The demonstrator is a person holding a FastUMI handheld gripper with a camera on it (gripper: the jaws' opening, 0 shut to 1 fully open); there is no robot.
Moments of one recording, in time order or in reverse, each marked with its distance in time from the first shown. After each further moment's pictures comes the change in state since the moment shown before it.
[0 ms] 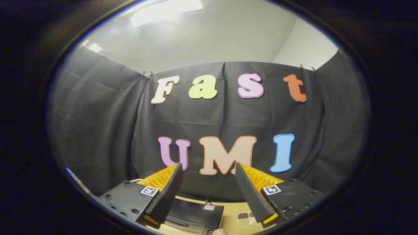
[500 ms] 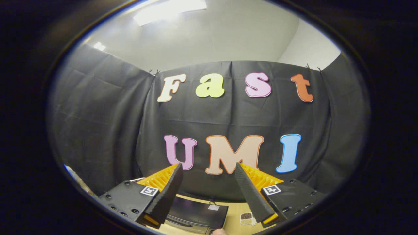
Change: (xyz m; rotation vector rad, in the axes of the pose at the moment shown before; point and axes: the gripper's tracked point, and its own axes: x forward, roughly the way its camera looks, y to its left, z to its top) arm 0.006 0.018 -0.004 -0.017 0.007 0.040
